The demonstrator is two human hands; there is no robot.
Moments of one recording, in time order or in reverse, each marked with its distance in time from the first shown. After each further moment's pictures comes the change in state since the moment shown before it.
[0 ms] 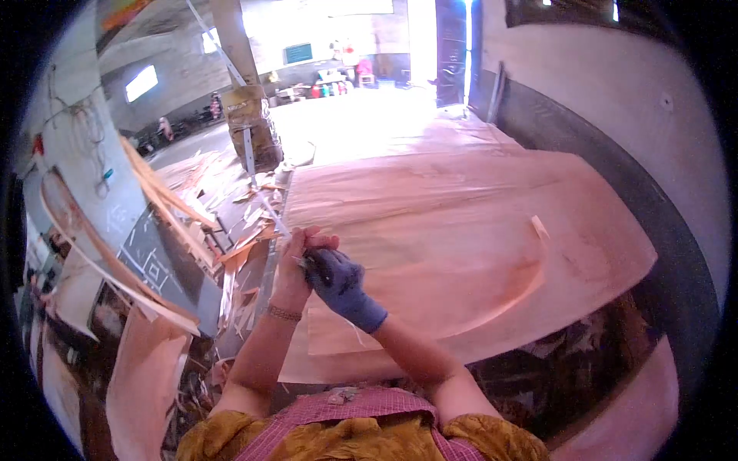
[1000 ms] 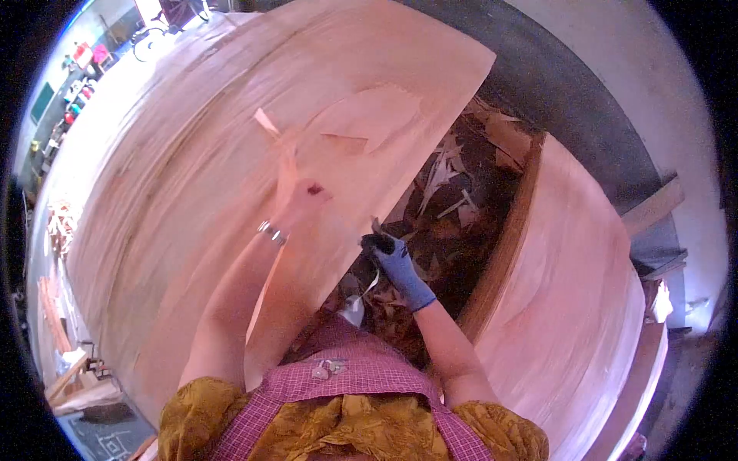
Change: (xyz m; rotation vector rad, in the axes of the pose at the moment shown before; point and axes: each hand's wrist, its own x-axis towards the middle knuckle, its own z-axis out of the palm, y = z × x) left_hand 0.153 -0.632 0.457 0.855 -0.856 -0.342; right_hand -0.321 0.220 -0.627 -0.110 0.529 1.235
